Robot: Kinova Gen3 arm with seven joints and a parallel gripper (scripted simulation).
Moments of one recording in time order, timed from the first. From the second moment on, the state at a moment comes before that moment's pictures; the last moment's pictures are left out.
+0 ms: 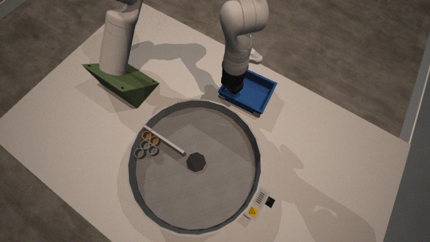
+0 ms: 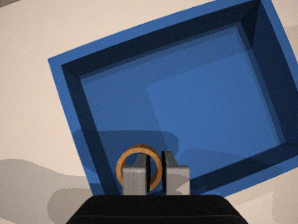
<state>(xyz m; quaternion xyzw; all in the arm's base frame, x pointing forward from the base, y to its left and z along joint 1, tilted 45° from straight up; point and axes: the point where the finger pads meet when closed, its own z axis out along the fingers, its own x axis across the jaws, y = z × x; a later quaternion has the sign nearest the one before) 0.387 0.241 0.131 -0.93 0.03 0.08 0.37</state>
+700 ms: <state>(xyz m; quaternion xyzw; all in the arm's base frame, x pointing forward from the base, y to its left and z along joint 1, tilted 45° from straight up) 0.384 0.249 0.123 -0.92 0.03 0.08 0.37</state>
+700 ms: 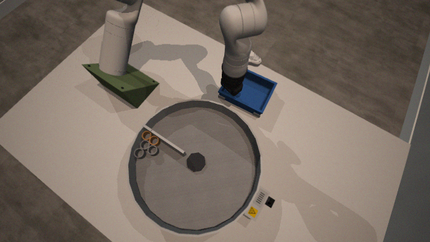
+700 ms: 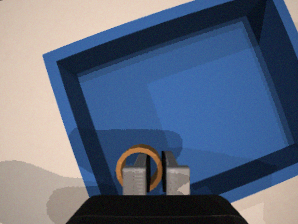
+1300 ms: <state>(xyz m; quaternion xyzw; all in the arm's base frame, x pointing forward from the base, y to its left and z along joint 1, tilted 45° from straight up) 0.383 0.255 0.117 -0.92 0.03 0.08 0.37</state>
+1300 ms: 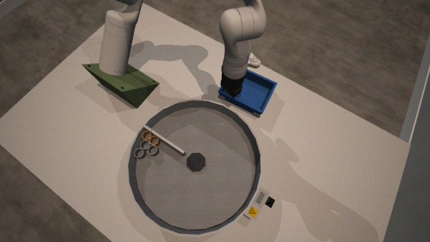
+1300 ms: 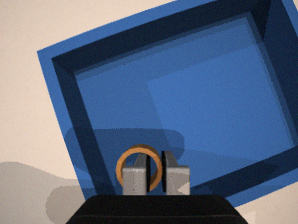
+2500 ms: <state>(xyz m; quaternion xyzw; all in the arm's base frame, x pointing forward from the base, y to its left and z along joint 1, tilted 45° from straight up) 0.381 0.263 0.108 -0.92 0.03 0.08 0.37</state>
